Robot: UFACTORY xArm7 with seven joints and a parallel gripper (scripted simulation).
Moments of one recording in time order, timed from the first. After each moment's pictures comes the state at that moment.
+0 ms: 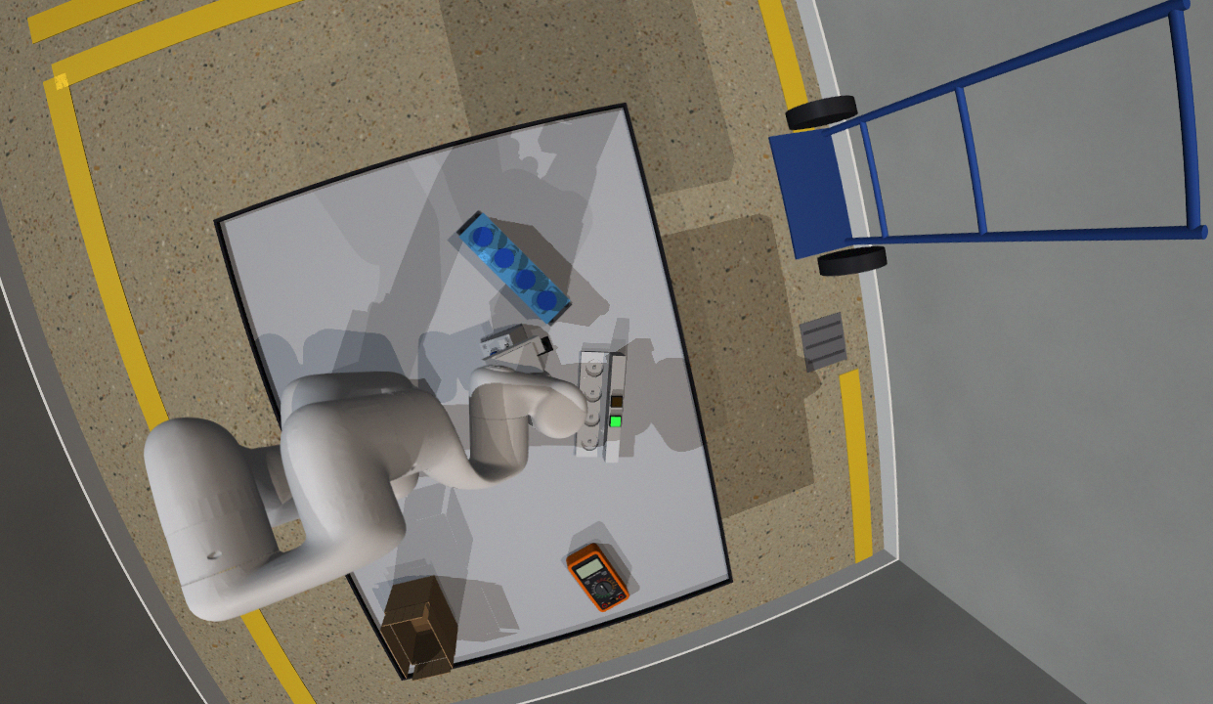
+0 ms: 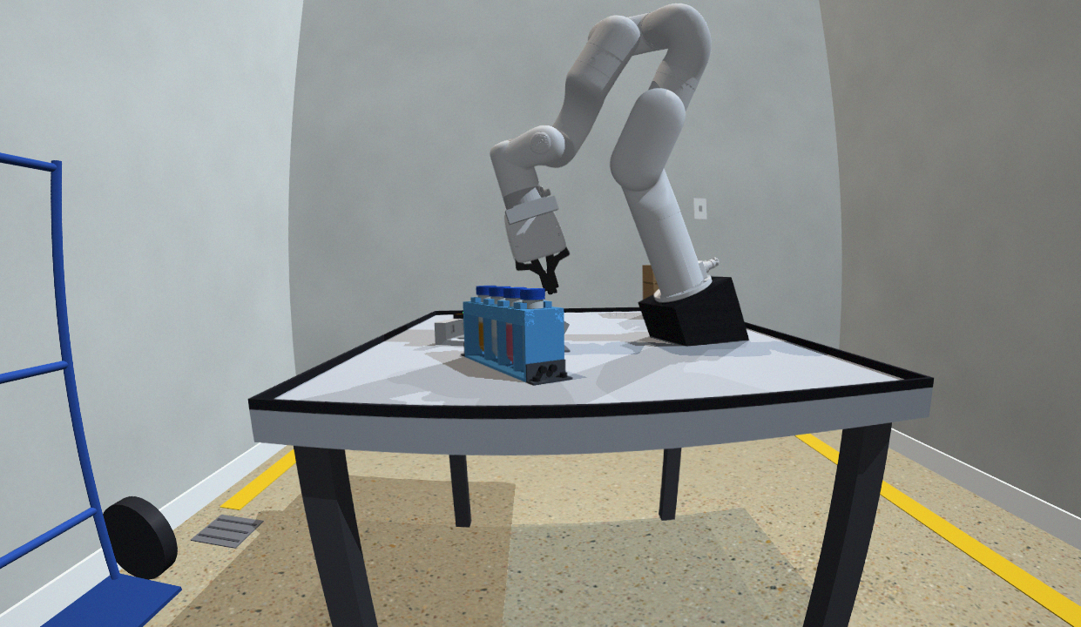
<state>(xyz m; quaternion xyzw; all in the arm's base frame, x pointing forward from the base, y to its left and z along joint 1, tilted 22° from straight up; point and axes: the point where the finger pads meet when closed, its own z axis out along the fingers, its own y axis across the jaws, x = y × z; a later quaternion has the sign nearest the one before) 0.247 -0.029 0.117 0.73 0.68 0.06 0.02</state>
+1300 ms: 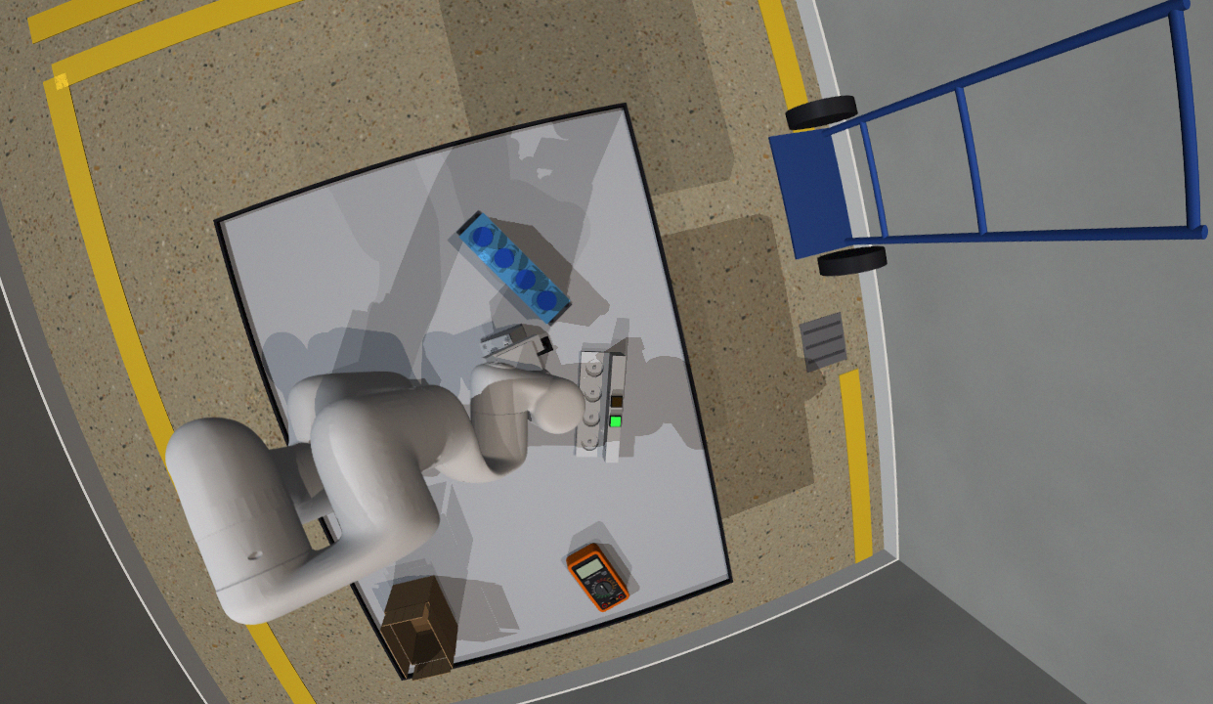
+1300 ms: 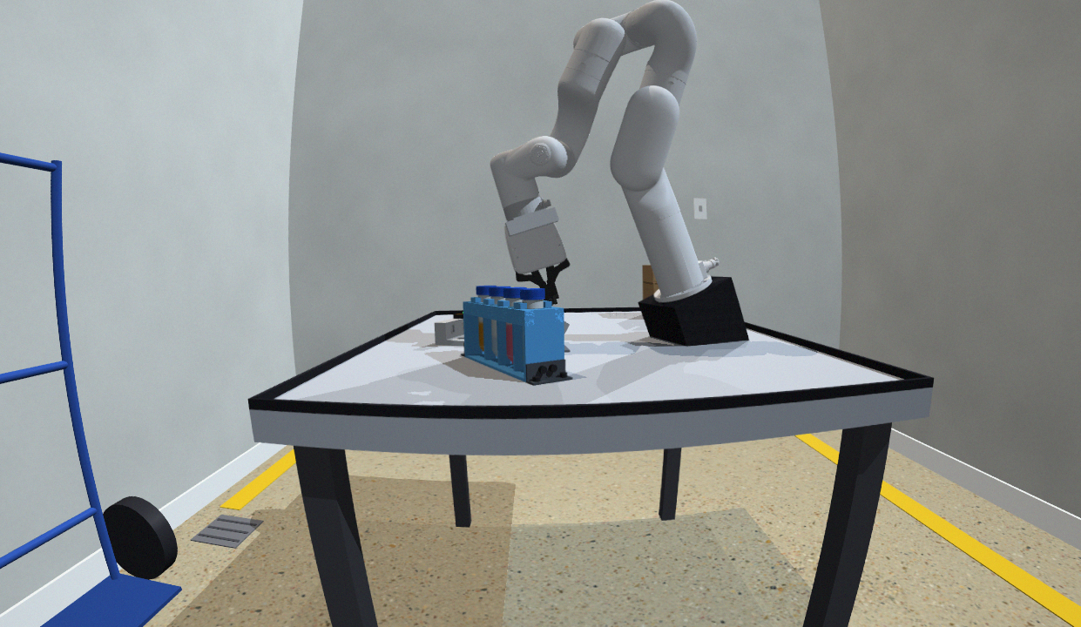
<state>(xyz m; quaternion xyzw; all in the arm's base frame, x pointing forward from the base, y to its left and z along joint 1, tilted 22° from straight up) 0.255 -0.029 0.097 0.73 0.68 0.06 0.02</state>
